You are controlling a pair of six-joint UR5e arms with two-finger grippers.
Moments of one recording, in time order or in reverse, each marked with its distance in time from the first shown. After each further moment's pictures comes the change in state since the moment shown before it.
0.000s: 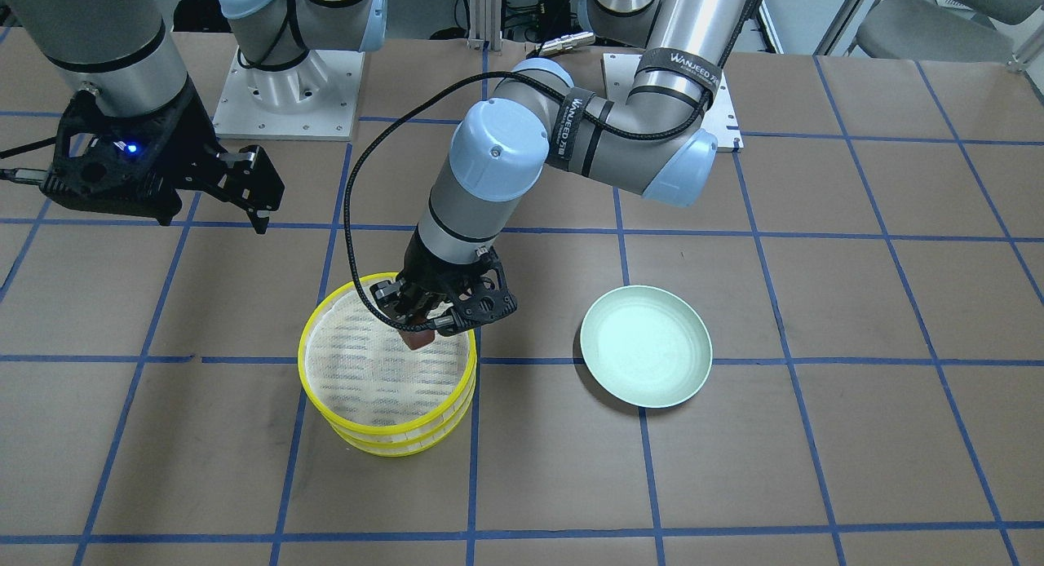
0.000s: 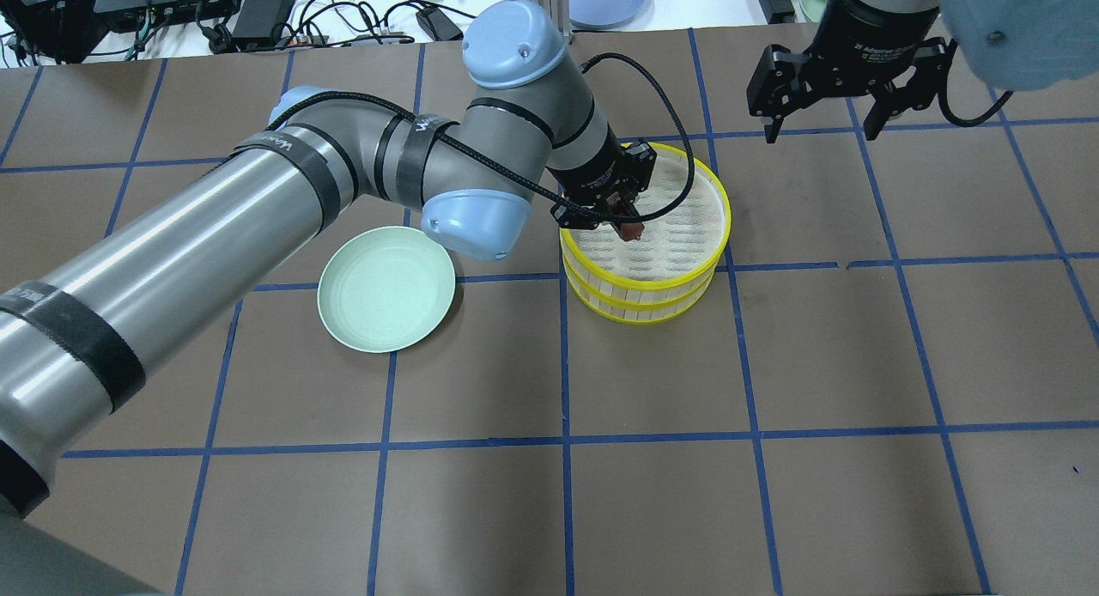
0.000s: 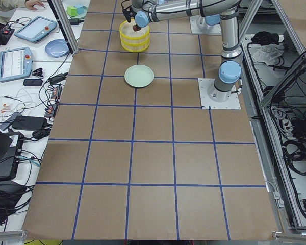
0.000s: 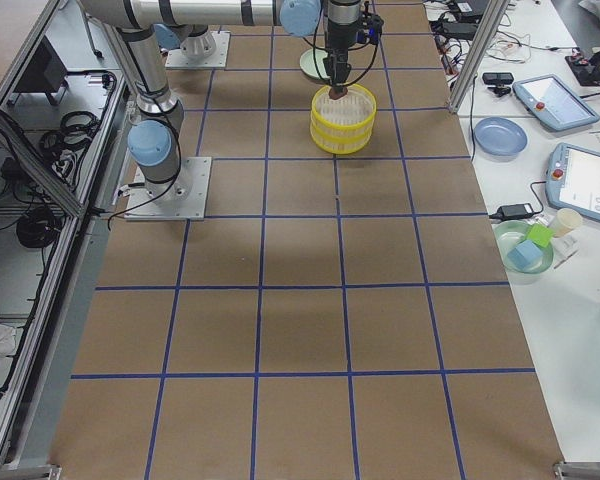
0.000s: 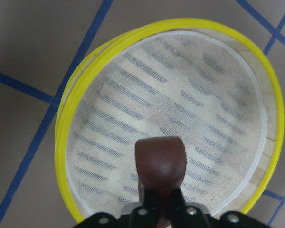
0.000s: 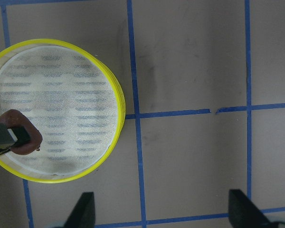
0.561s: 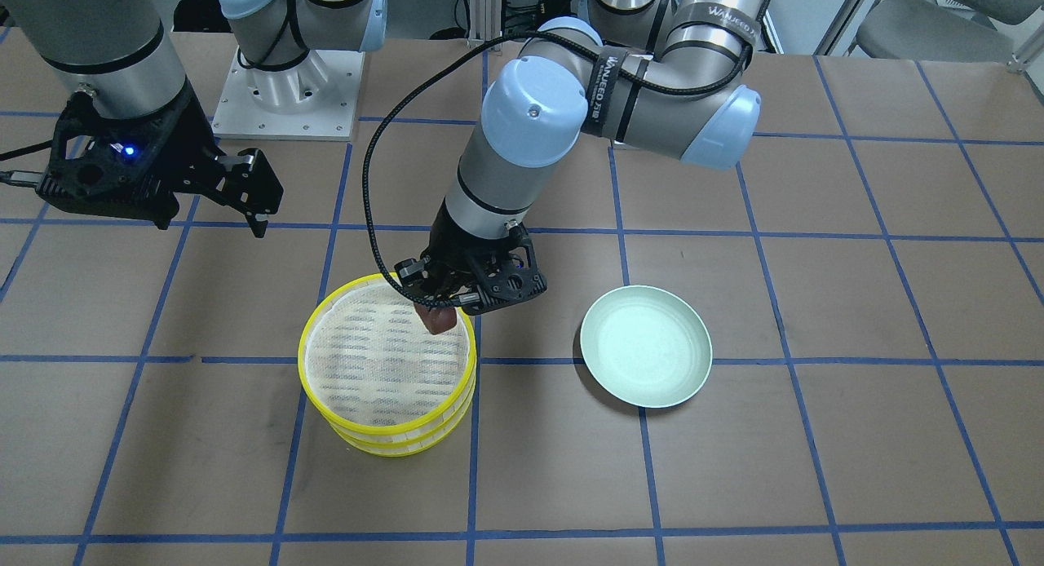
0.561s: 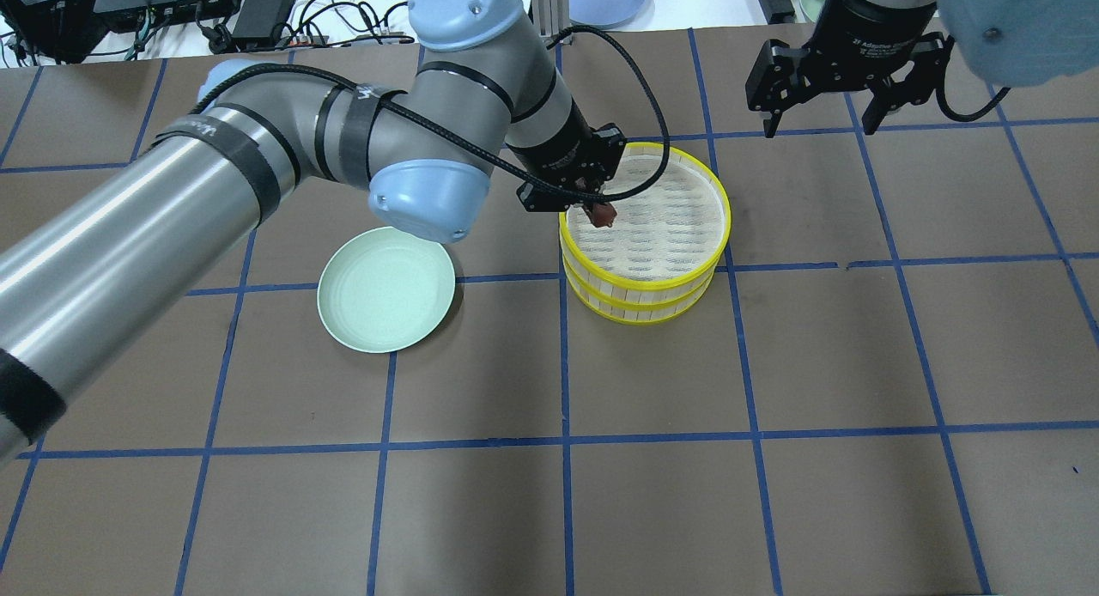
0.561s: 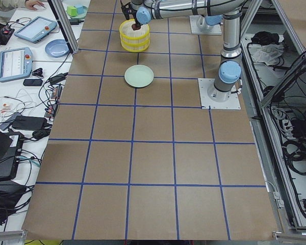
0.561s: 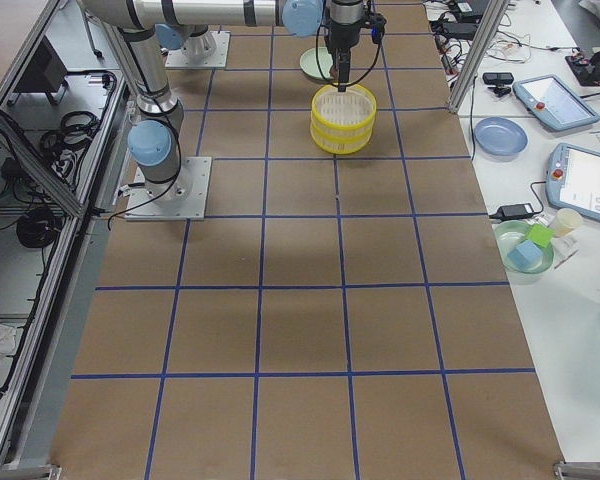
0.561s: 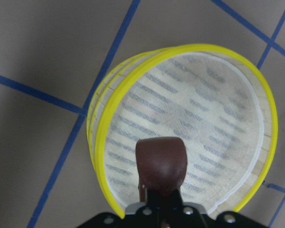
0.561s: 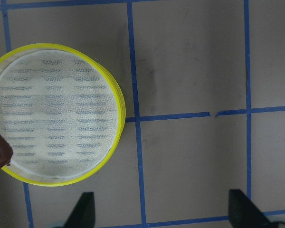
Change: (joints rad) left arm 0.027 0.068 0.001 -0.092 0.010 0.068; right arm 0.001 0.010 -0.017 -0.005 0.000 0.000
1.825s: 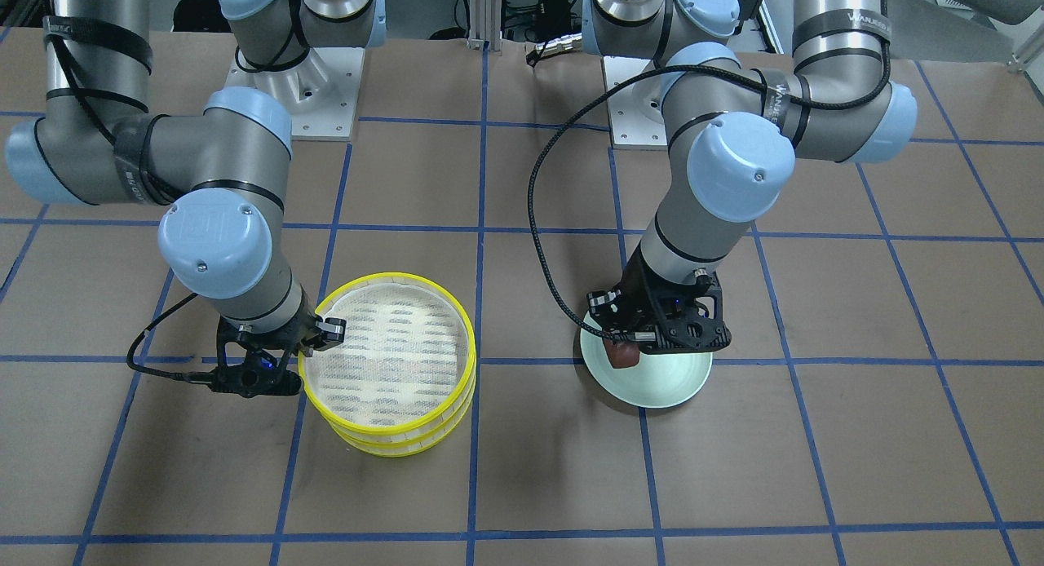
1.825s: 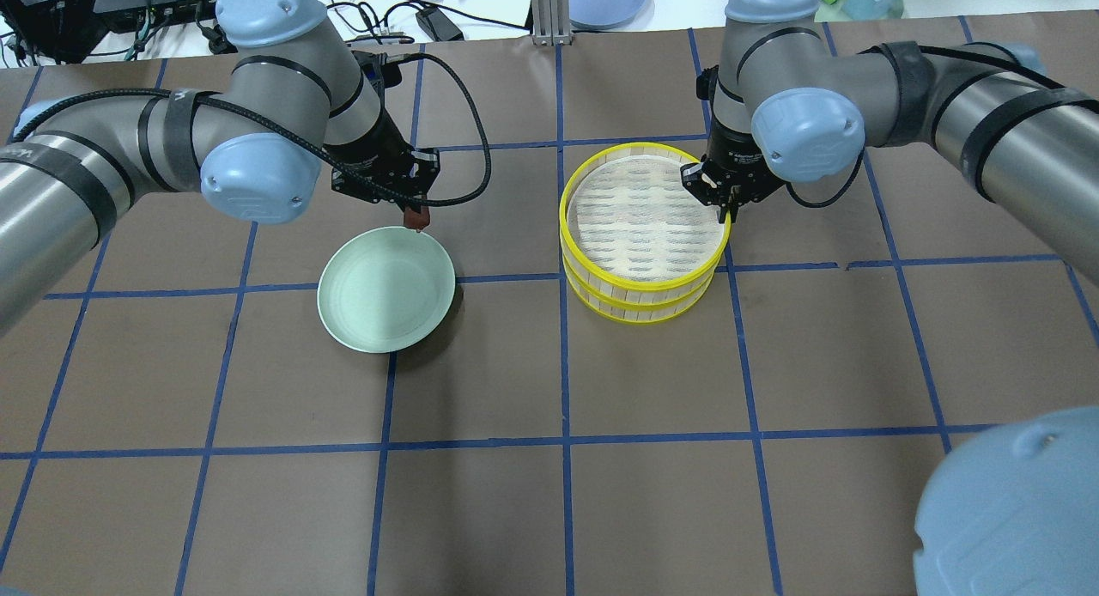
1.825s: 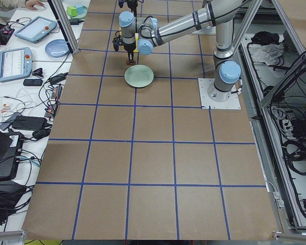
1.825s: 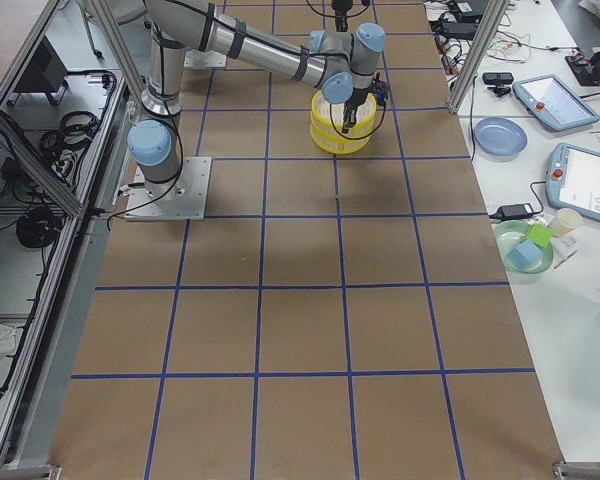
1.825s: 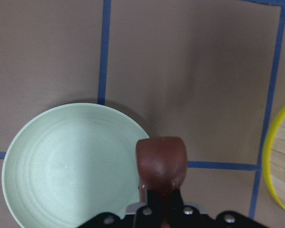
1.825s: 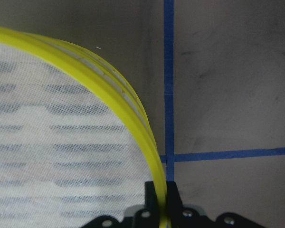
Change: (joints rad) left arm 0.282 0.103 -0.103 -0.122 0.194 0.679; right arm 0.065 0.305 0.126 -0.291 -0.013 0.042
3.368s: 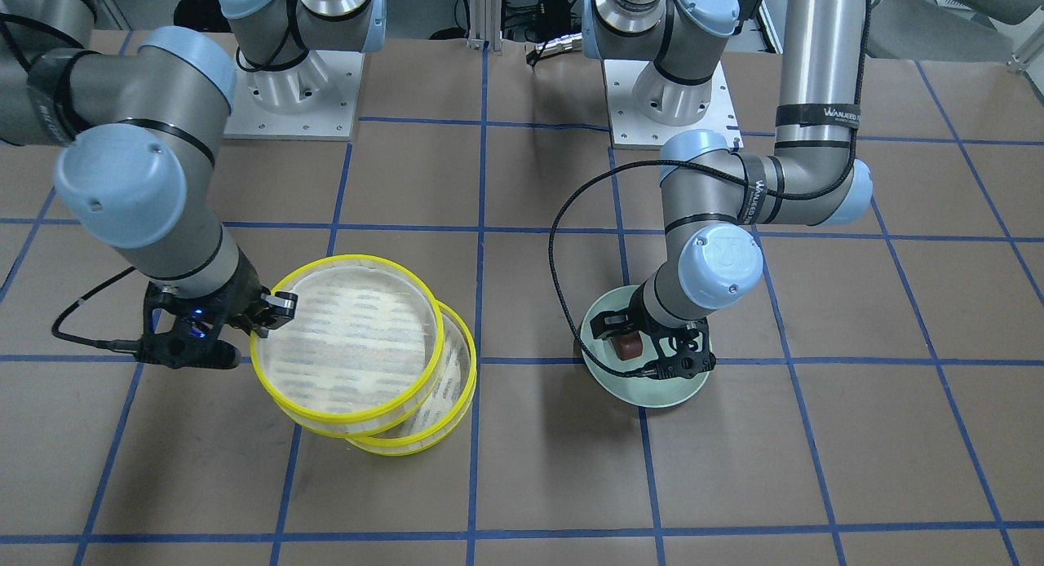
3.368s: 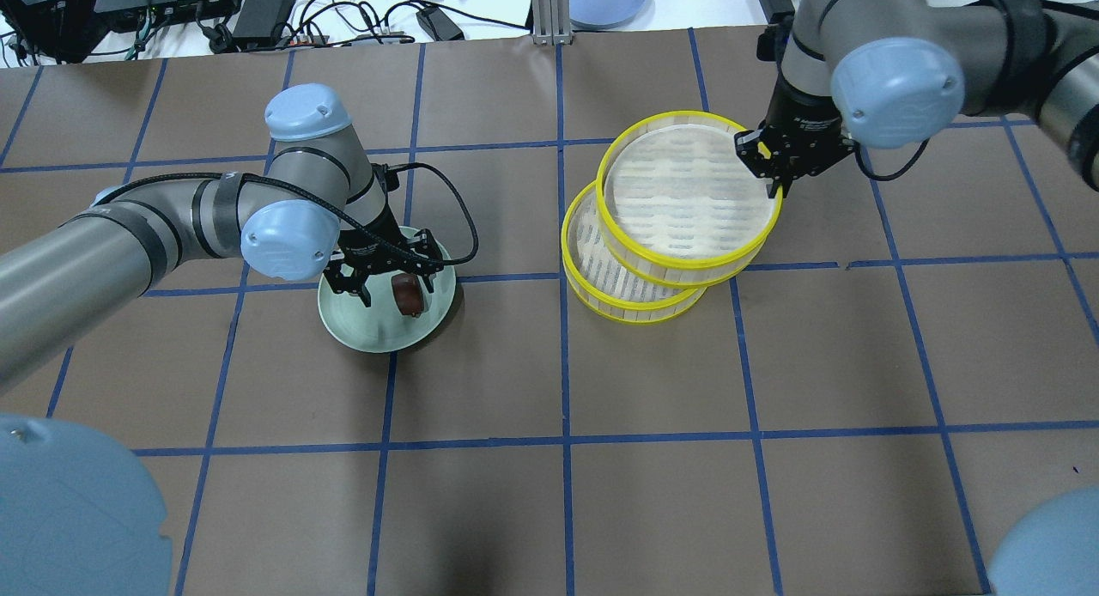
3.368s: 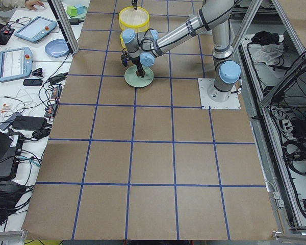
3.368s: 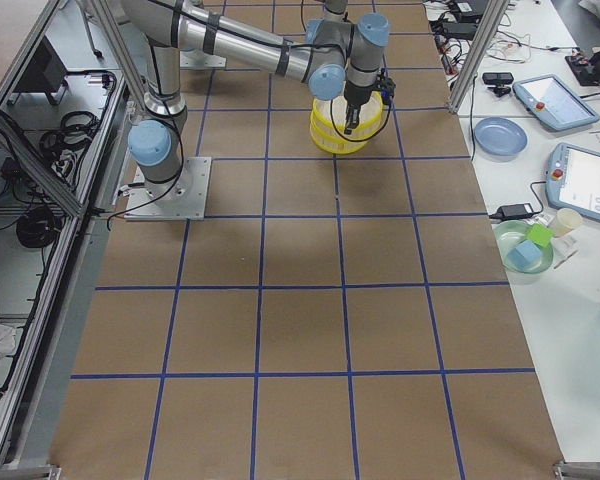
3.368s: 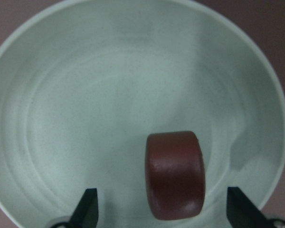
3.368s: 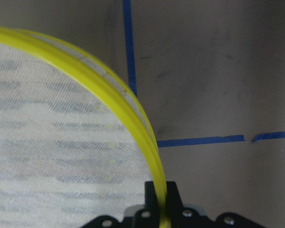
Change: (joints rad) left arm 0.080 -0.136 -0.172 0.041 0.031 -0.007; right arm -0.057 -0.078 -0.011 0.066 0.013 -0.043
